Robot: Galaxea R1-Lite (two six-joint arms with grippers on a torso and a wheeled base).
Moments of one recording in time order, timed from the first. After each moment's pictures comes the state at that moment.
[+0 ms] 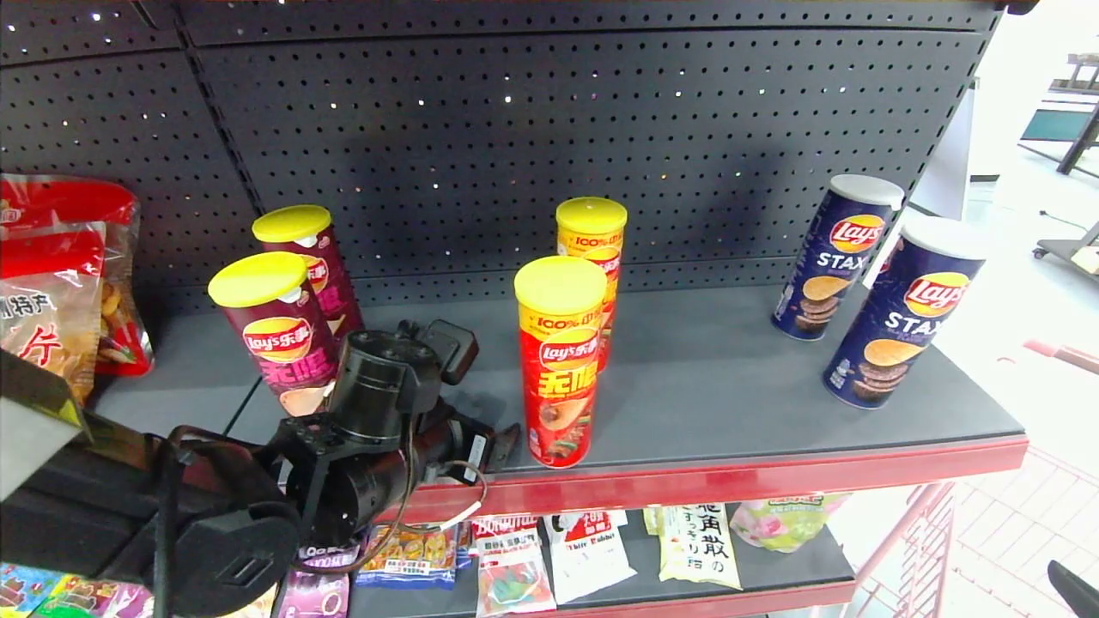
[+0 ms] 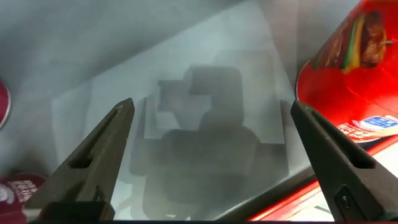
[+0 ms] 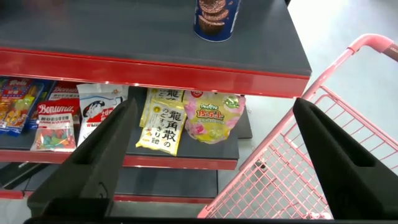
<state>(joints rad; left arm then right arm) -0.65 1.85 -0.67 -0.65 0.26 -0.01 0.24 0.47 -0.18 -0.09 -0.22 -0.11</state>
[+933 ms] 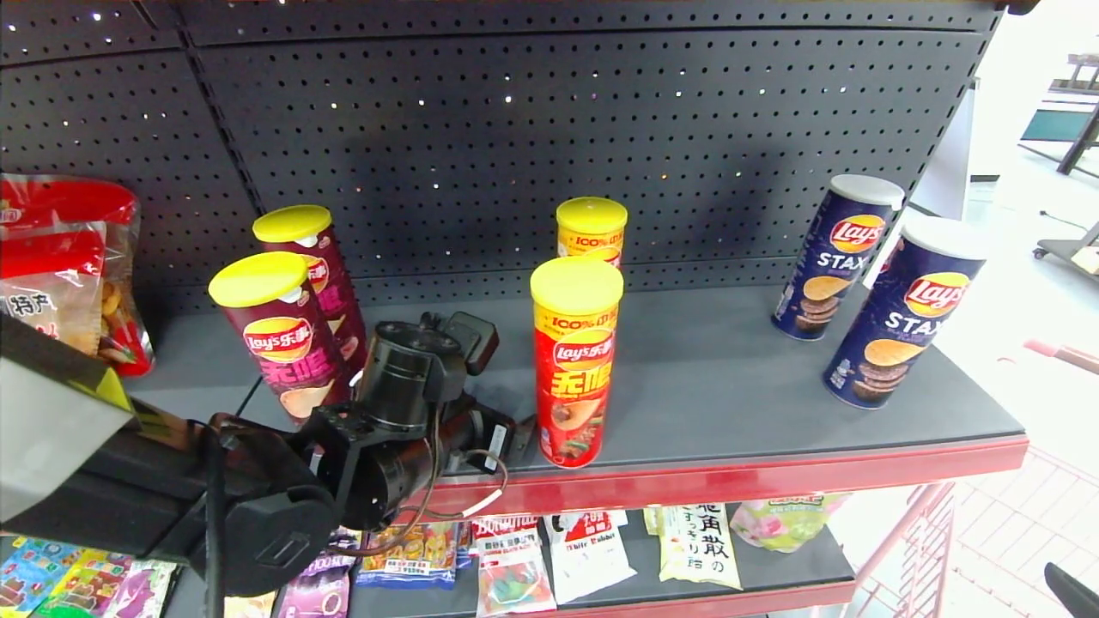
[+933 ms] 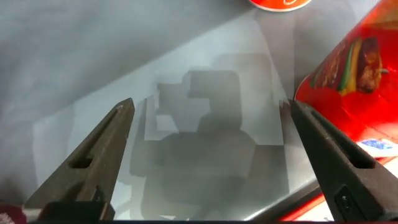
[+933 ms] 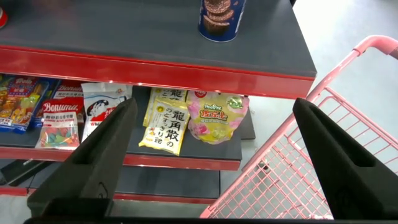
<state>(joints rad) -0.67 1.90 -0.75 -0.65 0.26 -0.01 0.24 0.47 -0.18 -0.09 -0.20 -0.11</state>
